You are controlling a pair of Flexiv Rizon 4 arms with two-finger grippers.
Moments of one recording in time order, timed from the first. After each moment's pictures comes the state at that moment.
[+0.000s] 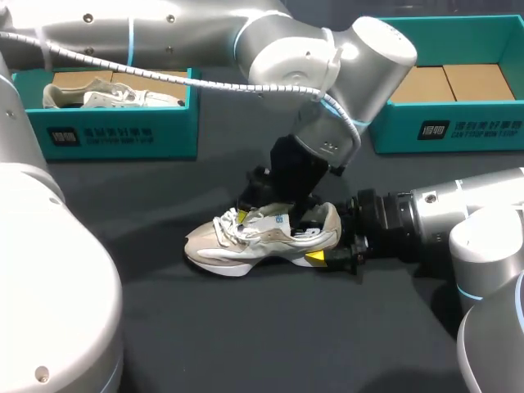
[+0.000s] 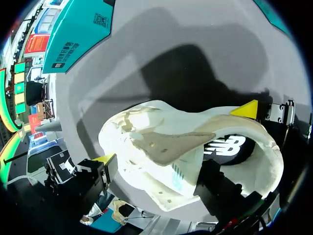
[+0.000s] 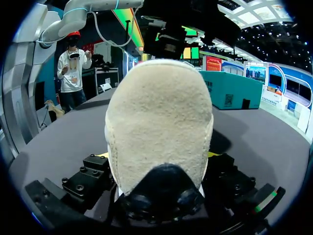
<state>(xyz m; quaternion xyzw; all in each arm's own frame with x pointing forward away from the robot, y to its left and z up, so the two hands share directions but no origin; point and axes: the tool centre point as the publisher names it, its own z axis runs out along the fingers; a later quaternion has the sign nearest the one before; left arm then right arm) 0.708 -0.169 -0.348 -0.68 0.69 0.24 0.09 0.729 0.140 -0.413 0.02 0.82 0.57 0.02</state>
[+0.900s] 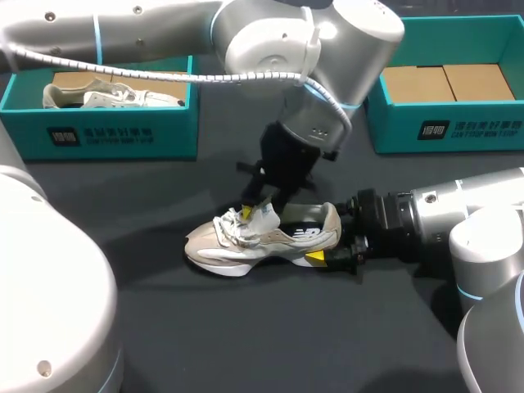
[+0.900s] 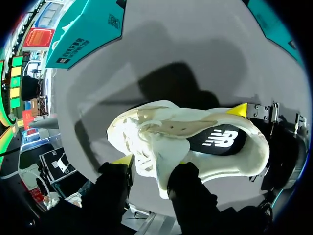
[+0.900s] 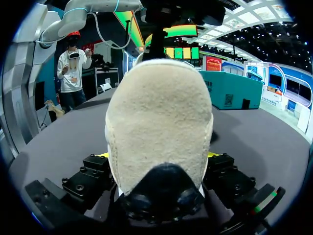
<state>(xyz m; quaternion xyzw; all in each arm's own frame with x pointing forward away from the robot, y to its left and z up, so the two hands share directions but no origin) 0.707 -0.162 -0.318 -0.70 0.67 0.20 0.09 0.729 0.140 -0.413 0.02 0.82 0.57 0.02</state>
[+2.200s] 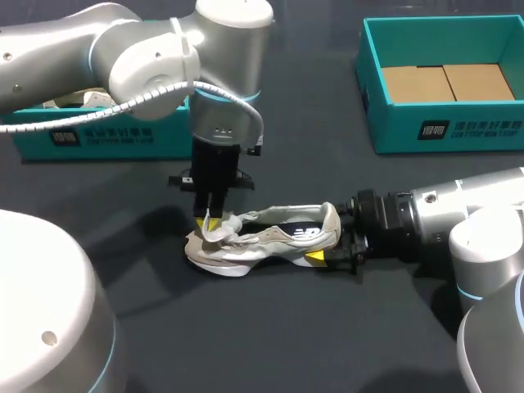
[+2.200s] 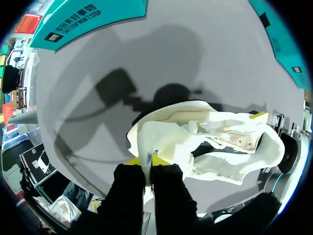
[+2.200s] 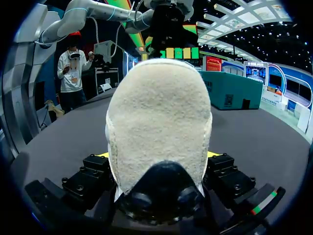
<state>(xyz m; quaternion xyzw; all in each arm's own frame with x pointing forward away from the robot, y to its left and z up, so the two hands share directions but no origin) 0.702 -0.078 -0.338 -0.73 0.66 0.14 -0.01 0.729 0.140 -0.412 0.02 0.82 0.57 0.02</state>
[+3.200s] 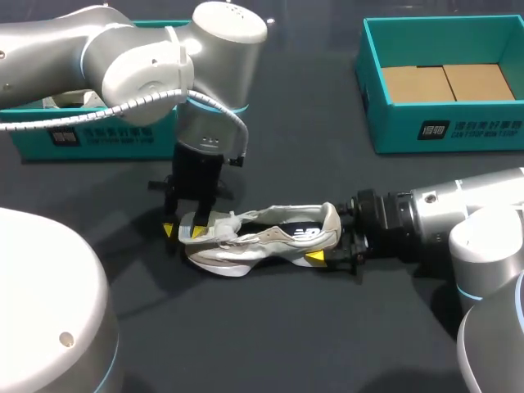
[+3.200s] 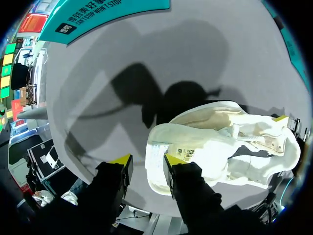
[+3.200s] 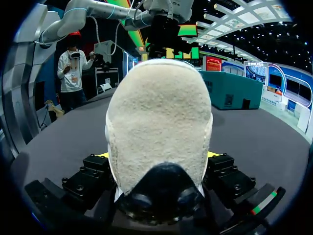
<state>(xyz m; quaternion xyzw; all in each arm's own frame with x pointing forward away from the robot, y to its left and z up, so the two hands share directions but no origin) 0.694 -0.033 -0.344 -0.73 0.65 0.19 0.02 0.729 0.140 -0.413 0.02 0.82 0.57 0.02</state>
